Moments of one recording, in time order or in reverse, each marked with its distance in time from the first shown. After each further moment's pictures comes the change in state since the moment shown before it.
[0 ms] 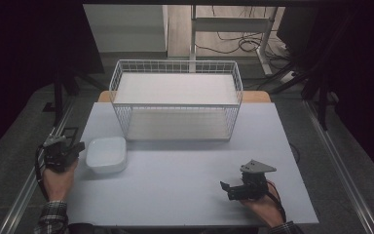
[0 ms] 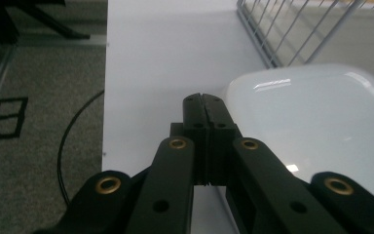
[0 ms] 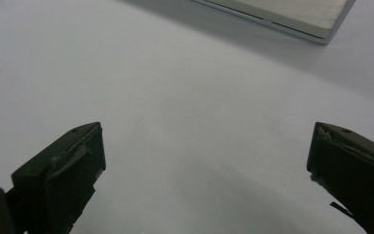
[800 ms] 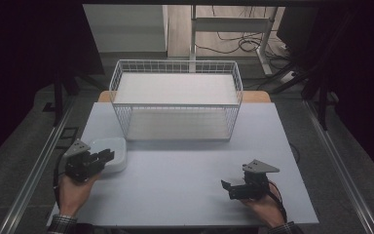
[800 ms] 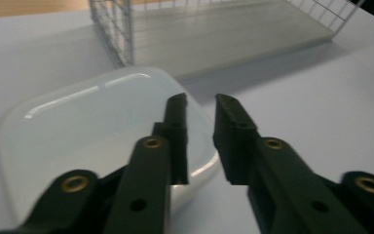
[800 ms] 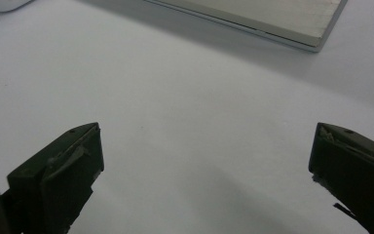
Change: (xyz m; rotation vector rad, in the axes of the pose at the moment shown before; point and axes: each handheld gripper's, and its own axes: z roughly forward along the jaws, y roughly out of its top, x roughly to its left) left arm -0.084 0.005 -0.031 -0.022 -0.260 0.184; right arm -0.002 0.000 -0.004 -0.039 -0.003 0.023
